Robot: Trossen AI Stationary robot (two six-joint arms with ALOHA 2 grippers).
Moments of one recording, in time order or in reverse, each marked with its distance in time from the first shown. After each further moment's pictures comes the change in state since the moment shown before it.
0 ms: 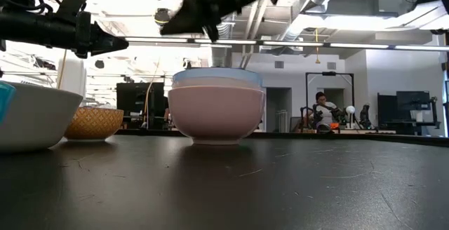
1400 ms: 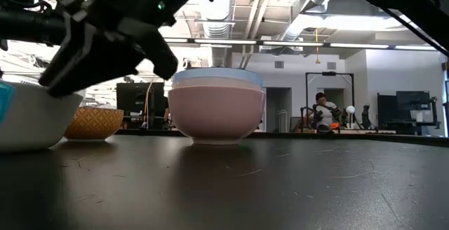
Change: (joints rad) left arm 0.000 0.000 0.001 0.022 0.078 -0.079; right arm 0.211 0.638 0.824 -0.573 -0.077 -0.908
